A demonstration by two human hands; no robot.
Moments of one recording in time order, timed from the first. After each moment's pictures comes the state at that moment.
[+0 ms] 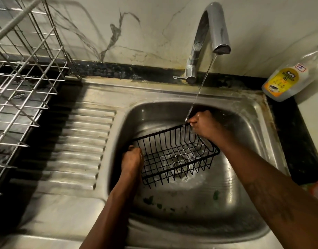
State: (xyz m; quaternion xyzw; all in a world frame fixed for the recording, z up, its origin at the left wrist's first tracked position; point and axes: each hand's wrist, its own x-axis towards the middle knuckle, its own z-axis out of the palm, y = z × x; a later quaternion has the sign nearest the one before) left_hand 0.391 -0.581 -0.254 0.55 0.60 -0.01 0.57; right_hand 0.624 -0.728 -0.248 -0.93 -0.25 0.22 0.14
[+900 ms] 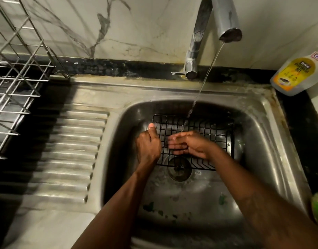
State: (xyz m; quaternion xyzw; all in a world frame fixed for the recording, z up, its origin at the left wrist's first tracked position) left_hand 0.462 -0.601 -0.256 0.75 0.47 0.13 0.46; right_hand 0.578 -0.722 -0.298 -0.67 -0.03 0.55 0.51
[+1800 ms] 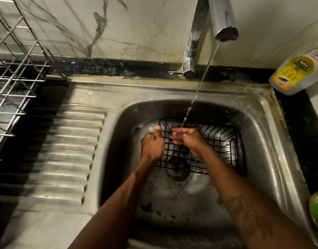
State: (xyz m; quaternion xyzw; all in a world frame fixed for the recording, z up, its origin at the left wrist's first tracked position) left_hand 0.471 -0.604 -0.269 0.74 0.47 0.01 0.48; right_hand 0.573 -0.709 -0.317 -0.69 0.04 0.41 0.60
